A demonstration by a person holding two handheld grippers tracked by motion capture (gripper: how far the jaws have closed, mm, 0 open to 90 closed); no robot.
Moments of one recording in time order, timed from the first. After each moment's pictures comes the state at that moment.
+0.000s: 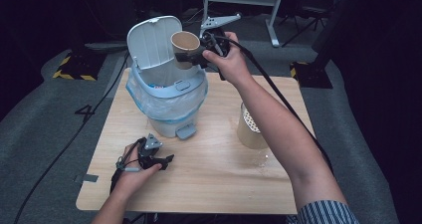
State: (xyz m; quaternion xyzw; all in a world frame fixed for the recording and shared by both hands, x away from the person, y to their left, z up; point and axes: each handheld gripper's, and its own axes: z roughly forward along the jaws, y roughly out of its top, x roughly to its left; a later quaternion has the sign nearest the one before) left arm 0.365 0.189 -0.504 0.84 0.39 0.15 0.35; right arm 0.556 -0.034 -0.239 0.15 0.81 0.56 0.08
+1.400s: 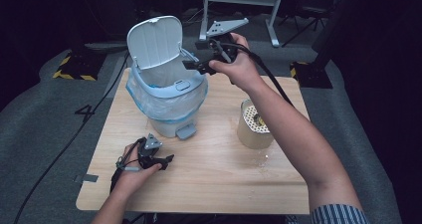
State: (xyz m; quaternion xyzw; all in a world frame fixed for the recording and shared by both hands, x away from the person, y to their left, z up) left arm 0.365 0.189 -0.504 0.84 0.39 0.15 0.35; right arm 0.519 -0.059 -0.224 0.13 0.83 0.53 0.14
